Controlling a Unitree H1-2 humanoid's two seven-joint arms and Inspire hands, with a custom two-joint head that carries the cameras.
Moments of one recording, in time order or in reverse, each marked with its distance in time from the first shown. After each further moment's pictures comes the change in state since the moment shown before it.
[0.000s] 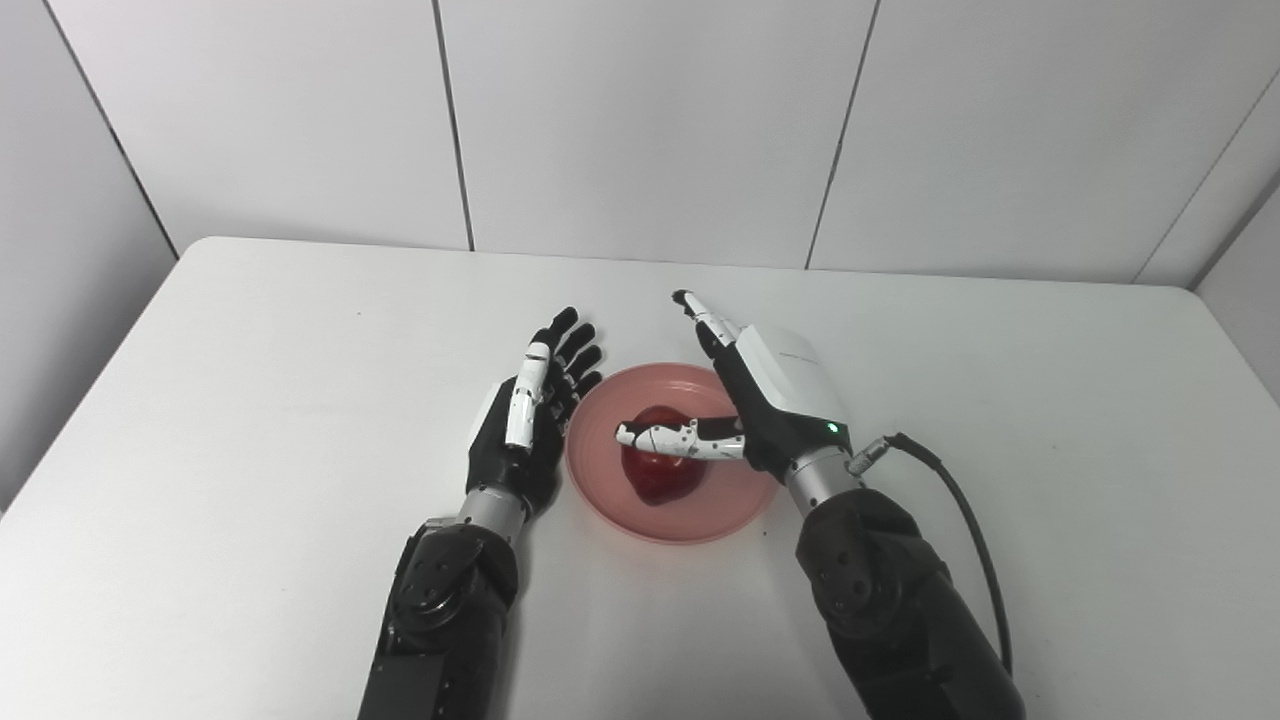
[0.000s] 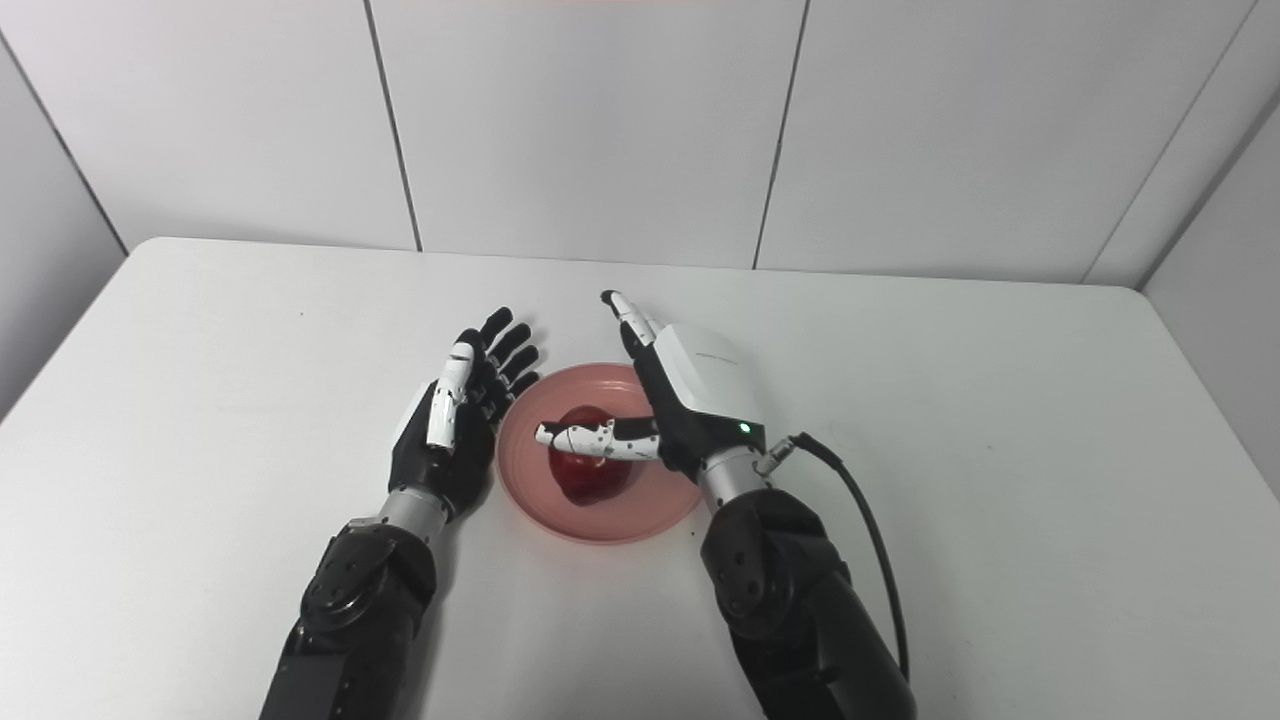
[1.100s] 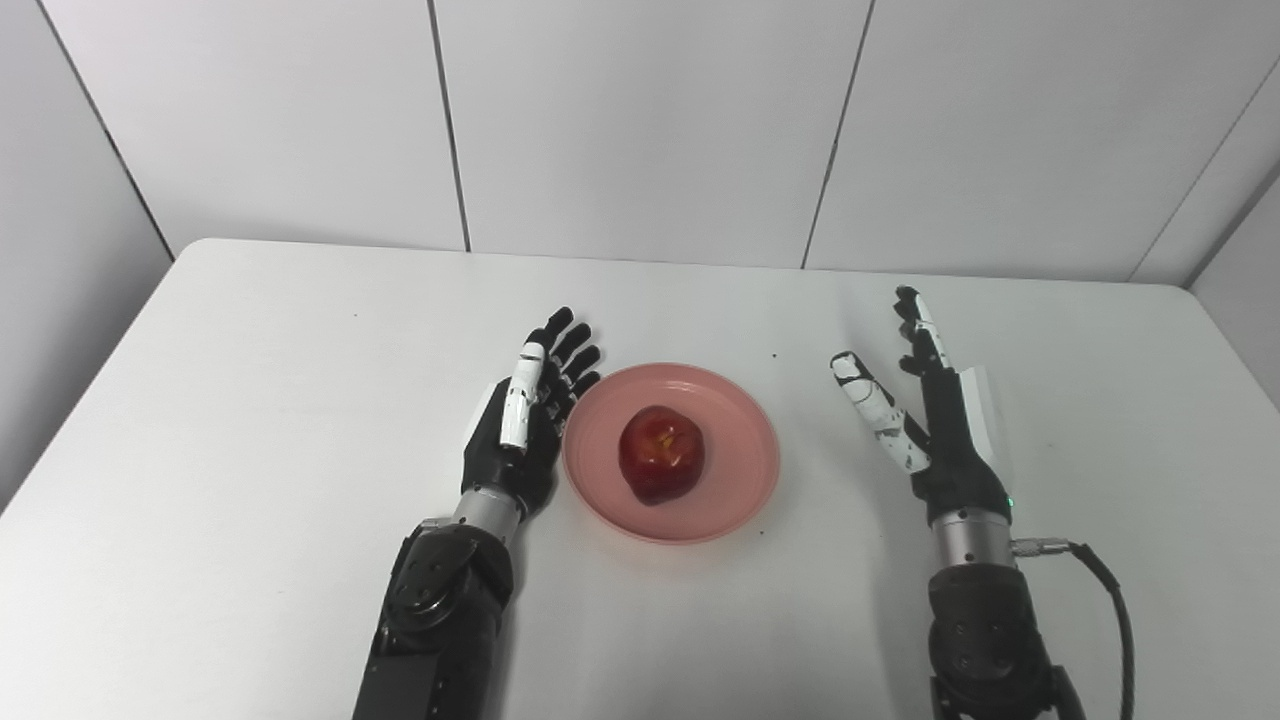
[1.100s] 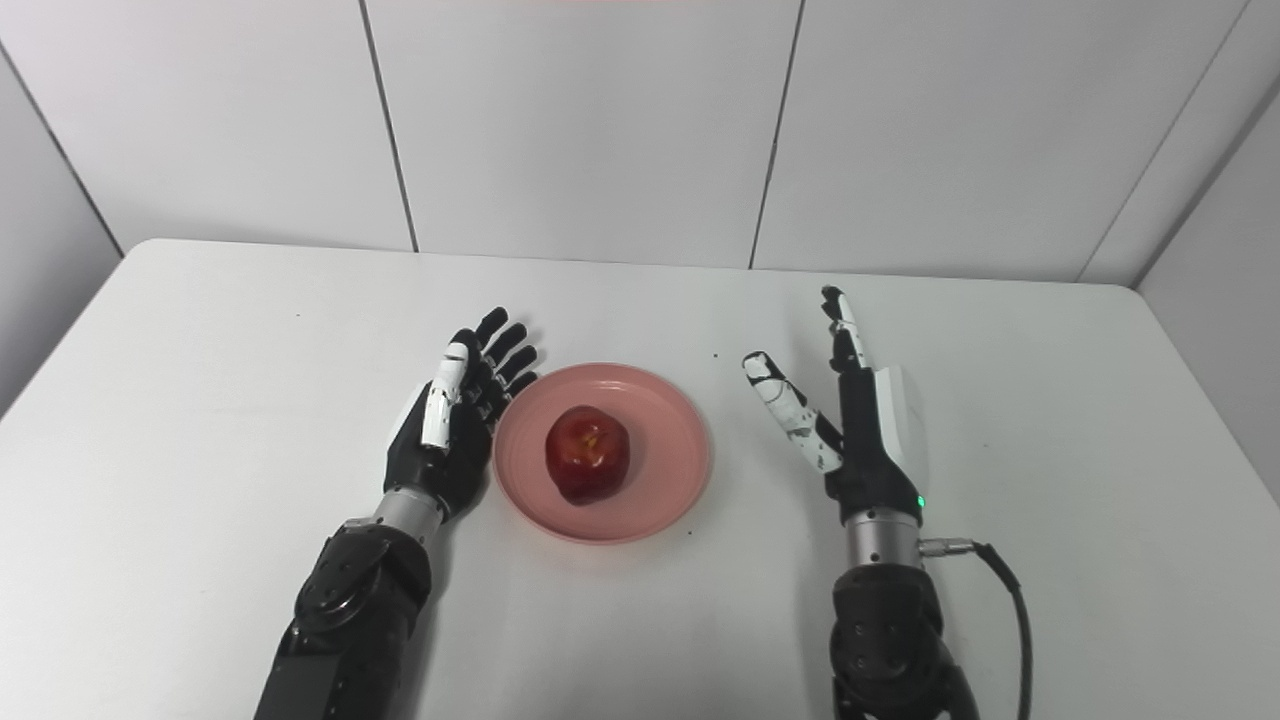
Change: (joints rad) left arm 0.001 0.008 0.005 -0.001 -0.010 0.001 -0.006; right arm 0.198 0.040 -0.311 0.023 0.384 -0.219 -0.318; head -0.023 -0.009
